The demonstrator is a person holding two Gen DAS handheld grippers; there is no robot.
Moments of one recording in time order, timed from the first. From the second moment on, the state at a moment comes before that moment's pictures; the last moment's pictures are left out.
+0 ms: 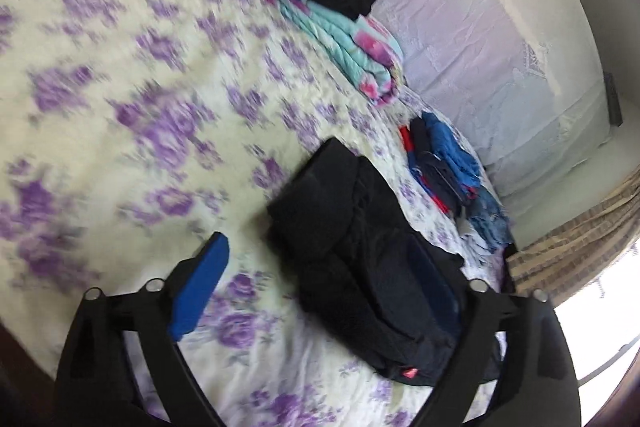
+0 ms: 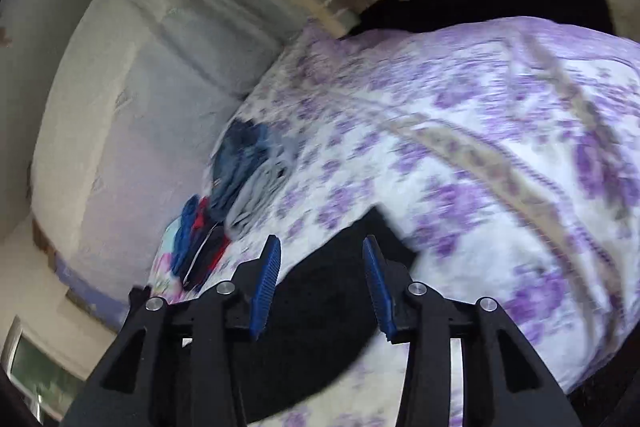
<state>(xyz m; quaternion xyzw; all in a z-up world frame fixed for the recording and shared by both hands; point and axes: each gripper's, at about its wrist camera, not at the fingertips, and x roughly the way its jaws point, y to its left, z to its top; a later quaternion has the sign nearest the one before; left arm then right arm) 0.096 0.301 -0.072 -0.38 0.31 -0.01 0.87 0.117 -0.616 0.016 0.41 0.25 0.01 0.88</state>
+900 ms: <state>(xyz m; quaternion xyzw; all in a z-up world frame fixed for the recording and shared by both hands) 0.129 0.235 -0.073 -0.35 0.32 -0.16 0.86 0.363 -0.151 -0.027 0.15 0.56 0.40 0.71</state>
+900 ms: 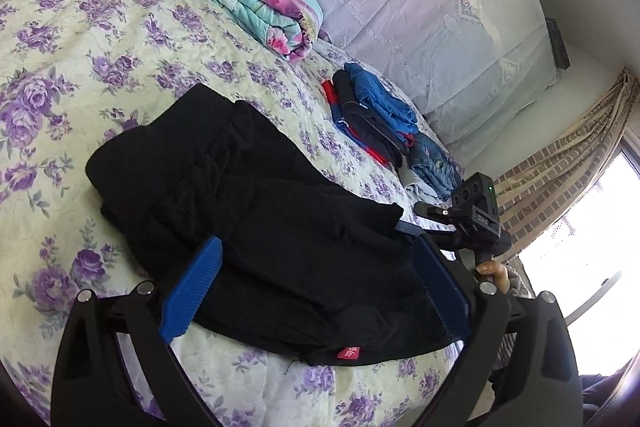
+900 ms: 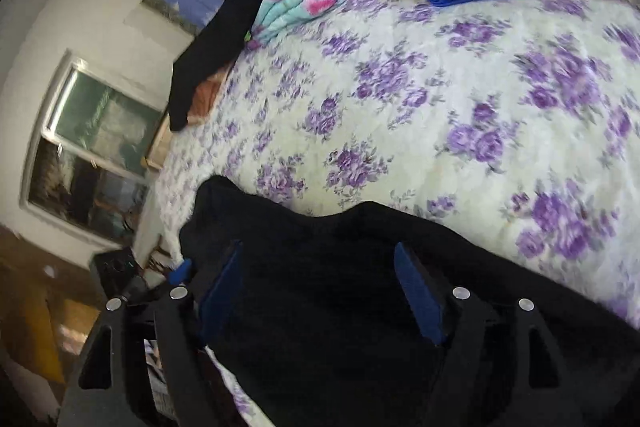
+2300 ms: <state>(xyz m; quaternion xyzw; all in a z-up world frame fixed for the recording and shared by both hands) 0.237 0.201 -0.071 -0.23 0.42 -0.15 0.87 0.402 -0.148 -0.063 0.27 0.56 0.37 0.69</state>
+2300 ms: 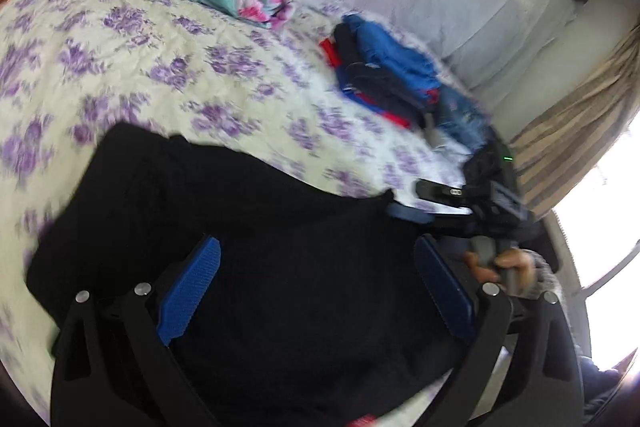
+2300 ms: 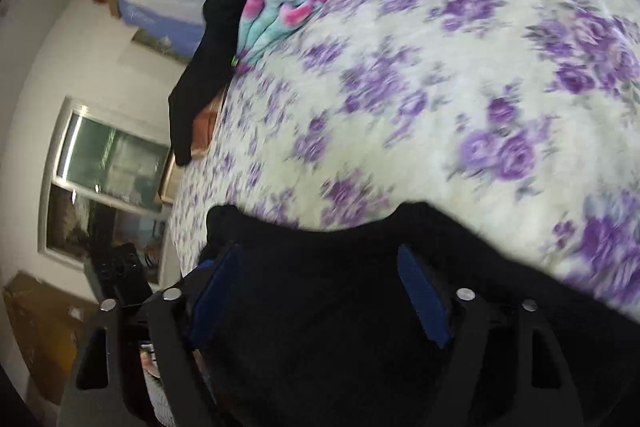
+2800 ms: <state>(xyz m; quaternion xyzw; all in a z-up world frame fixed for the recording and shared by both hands) 0.230 0.251 -0.040 -0.34 0.36 -0.14 0.86 0.366 -0.169 -0.034 0.30 0.51 0.40 0.70</state>
